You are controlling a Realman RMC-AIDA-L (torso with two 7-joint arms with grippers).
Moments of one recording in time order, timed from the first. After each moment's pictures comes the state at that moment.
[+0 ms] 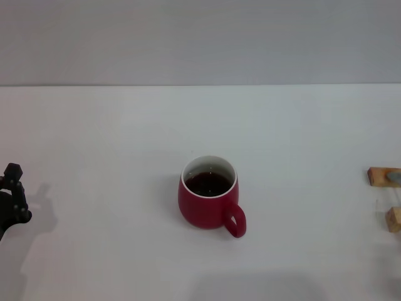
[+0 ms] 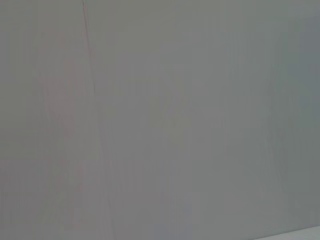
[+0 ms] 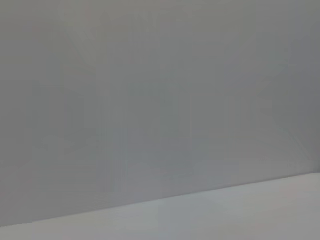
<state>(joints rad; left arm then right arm) -0.19 -2.06 -0.69 -0.12 2.31 1.40 -0.07 0.00 2.08 0.04 0.42 -1.51 -1.50 -0.04</state>
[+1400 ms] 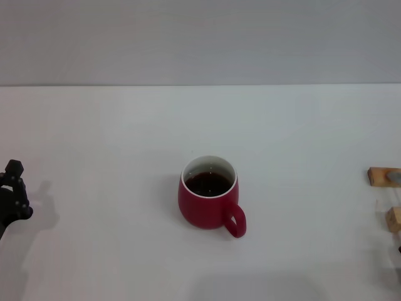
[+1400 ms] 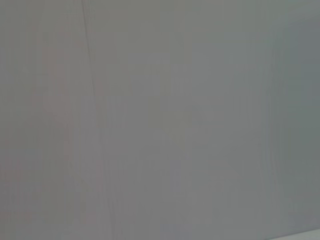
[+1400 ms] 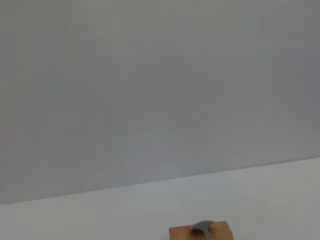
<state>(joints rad) -0.20 -2.06 -0.69 -0.12 2.31 1.39 -0.07 0.05 2.09 0.03 0.41 -1.51 -1.42 -0.04</state>
